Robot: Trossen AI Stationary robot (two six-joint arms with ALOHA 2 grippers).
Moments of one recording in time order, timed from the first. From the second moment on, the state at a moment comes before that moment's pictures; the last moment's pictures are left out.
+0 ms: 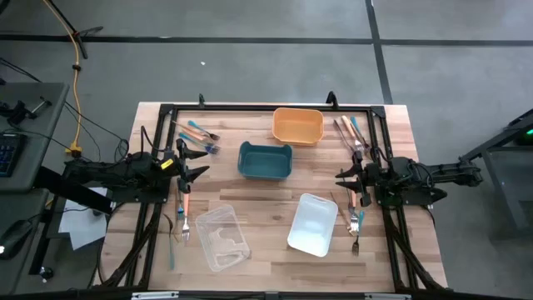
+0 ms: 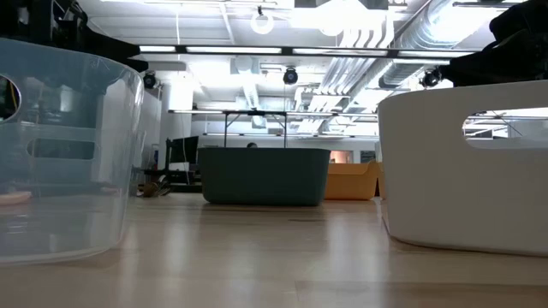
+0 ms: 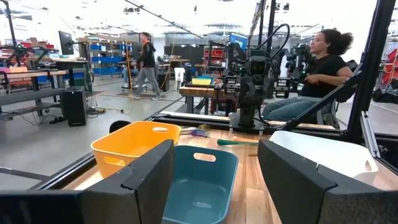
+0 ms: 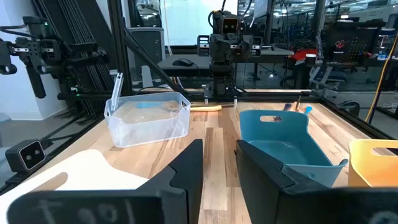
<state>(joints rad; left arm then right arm) -0.06 0.02 0.02 0.12 -0.28 0.00 0.10 0.01 0.02 0.00 0.01 0.00</state>
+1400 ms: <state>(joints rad) -0.06 0.02 0.02 0.12 -0.28 0.00 0.06 0.10 0.03 0.39 0.61 0.32</state>
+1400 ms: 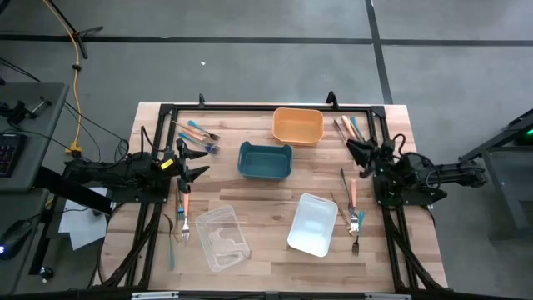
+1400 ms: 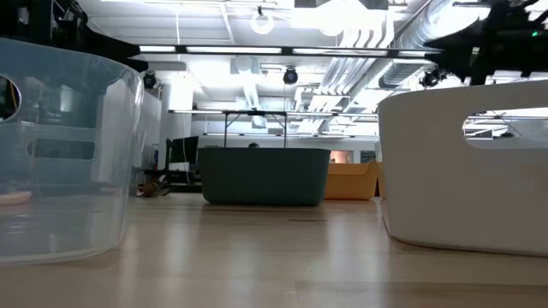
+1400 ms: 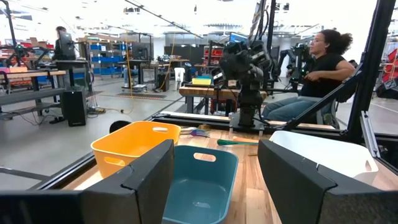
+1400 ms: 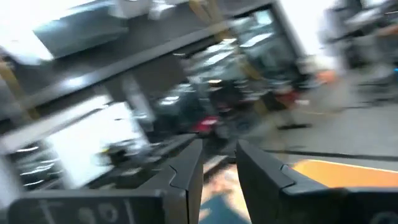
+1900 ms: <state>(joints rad) -0.06 0.02 0.02 0.12 -0.28 0.00 -0.26 0.67 0.53 -0.86 0.70 0.83</state>
